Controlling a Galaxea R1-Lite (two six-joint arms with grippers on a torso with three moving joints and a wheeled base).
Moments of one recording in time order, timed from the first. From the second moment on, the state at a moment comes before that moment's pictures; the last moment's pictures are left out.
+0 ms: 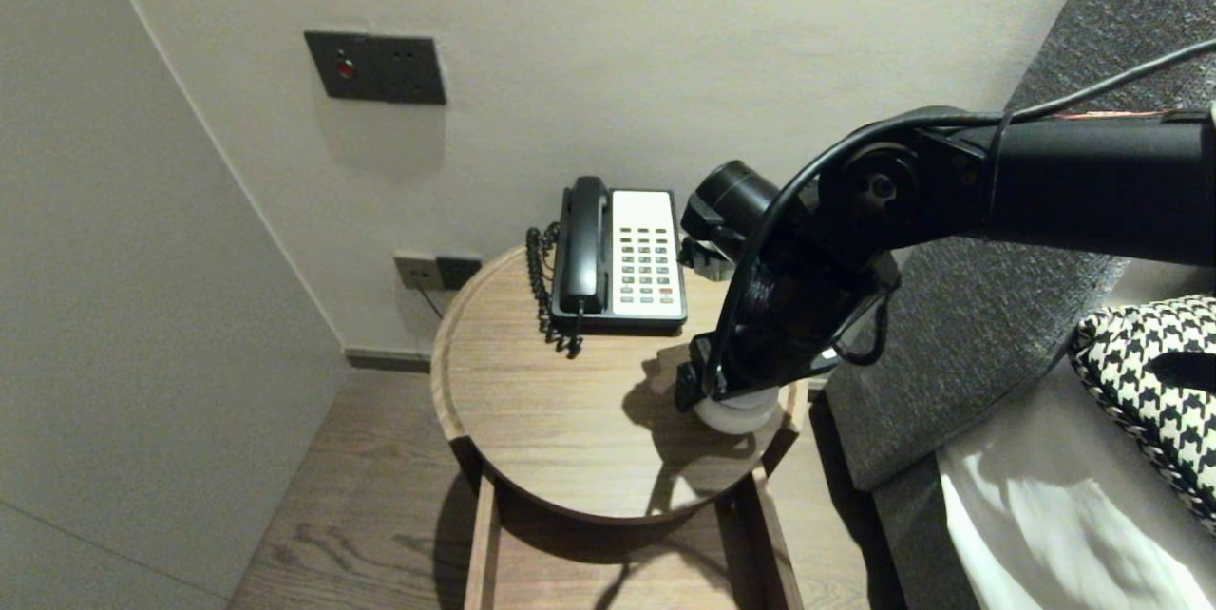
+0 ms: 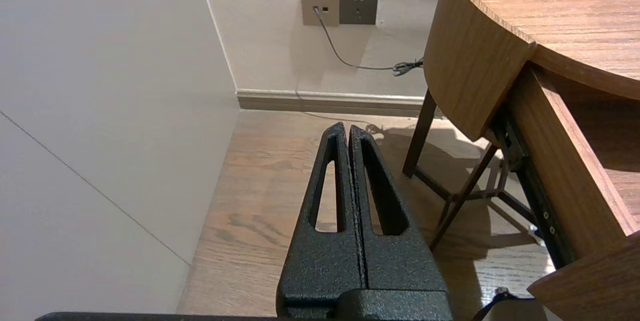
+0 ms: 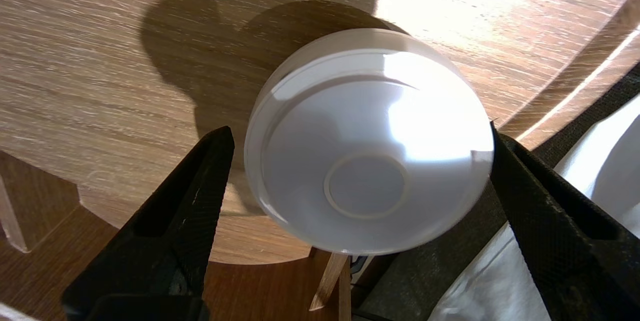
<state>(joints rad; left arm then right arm) 0.00 0.00 0.00 0.01 -0.01 0.05 0.64 2.05 -1.91 0.97 -0.12 0.33</state>
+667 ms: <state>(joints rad) 0.00 0.00 0.00 0.01 -0.01 0.05 0.64 2.08 -1.91 0.97 -0.12 0.33</state>
